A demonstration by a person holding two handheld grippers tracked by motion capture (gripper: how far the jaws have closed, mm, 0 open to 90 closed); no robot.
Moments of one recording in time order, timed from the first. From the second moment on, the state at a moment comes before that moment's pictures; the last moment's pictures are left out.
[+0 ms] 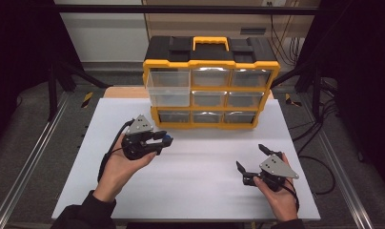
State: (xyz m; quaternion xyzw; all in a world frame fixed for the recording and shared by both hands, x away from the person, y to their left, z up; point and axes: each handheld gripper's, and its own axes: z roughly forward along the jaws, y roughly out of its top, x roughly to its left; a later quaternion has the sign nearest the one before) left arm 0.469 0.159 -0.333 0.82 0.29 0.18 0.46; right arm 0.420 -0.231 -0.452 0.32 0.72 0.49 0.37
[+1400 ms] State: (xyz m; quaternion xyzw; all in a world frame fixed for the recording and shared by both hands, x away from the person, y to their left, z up) left arm 0.490 0.166 -0.224 0.82 0.19 0.33 0.44; right arm 0.421 -0.232 -0.451 0.32 0.71 0.50 0.37
